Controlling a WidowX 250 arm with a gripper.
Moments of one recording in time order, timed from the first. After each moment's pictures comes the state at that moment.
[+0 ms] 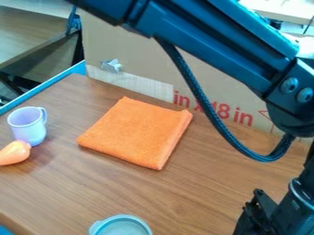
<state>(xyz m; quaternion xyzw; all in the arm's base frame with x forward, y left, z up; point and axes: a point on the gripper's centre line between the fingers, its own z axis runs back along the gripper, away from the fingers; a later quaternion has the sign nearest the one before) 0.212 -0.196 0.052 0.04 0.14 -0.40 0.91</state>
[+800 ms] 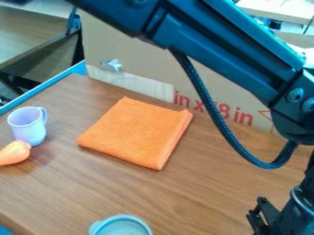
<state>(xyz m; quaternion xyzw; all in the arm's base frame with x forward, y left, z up) 0.211 -0.199 0.046 0.03 0.15 -0.42 0.89</state>
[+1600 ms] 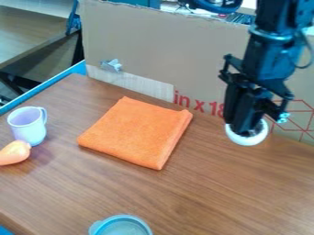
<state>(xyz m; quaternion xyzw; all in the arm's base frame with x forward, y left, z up) 0.324 -0.119 0.140 0.03 0.04 -0.29 0.96</state>
